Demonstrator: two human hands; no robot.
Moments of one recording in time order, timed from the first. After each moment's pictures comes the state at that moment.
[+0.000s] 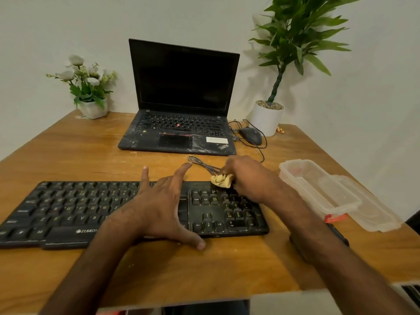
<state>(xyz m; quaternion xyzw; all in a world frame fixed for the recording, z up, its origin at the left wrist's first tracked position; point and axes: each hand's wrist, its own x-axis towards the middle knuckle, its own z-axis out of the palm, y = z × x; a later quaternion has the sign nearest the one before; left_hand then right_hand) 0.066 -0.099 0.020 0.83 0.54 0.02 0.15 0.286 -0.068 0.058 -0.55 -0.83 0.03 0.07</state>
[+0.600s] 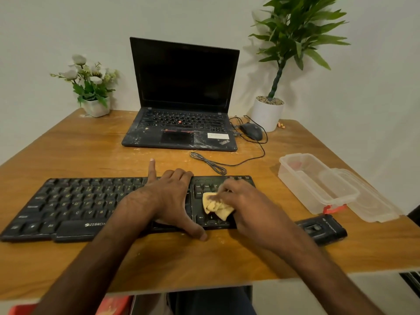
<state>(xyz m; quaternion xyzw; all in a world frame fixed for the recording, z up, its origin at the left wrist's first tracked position) 0.079 -0.091 0.030 0.82 0.55 -0.14 0.08 0.281 -0.149 0.033 -0.48 -0.87 0.05 0.13</state>
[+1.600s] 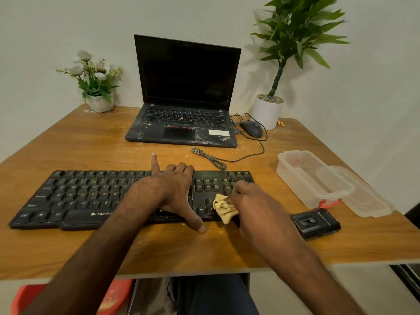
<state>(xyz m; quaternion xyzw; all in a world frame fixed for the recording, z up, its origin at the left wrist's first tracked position) 0.087 -0.095 0.041 0.80 0.57 -0.18 0.08 0.267 -0.186 0.046 -0.56 -0.82 -0.01 0.07</state>
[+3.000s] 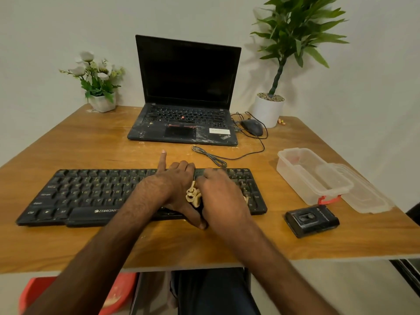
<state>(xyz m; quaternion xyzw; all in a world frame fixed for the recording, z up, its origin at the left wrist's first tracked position) 0.091 -0.098 0.042 0.81 0.55 -0.19 0.06 0.218 -0.162 0.042 -0.55 -0.83 -0.02 0.11</state>
